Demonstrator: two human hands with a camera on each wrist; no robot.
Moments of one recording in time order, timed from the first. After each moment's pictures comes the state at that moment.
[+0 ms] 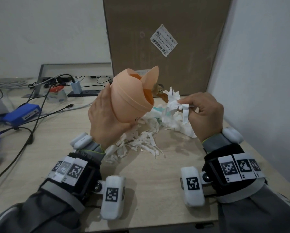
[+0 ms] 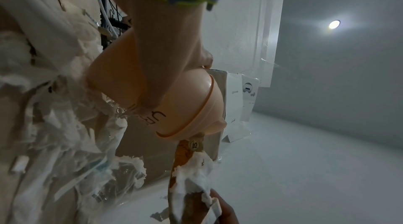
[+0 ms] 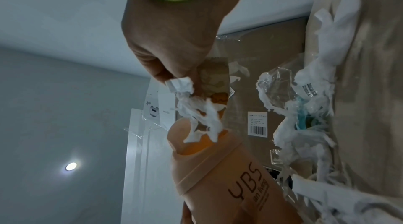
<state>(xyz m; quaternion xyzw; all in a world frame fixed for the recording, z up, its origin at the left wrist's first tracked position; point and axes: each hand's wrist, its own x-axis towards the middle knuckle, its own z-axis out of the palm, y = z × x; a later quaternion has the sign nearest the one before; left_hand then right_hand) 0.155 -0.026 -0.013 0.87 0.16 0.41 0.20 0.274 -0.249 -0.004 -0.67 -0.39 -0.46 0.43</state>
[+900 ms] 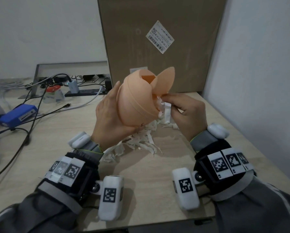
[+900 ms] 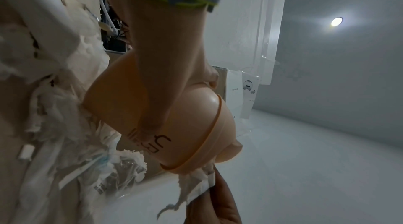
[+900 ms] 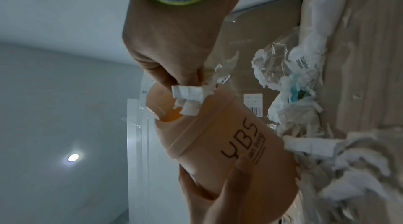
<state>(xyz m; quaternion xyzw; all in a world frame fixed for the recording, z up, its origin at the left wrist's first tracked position) 0.152 -0.037 -0.014 0.90 0.04 0.37 0.24 0.259 -0.226 -0.005 -0.66 -0.45 -0.40 0.45</state>
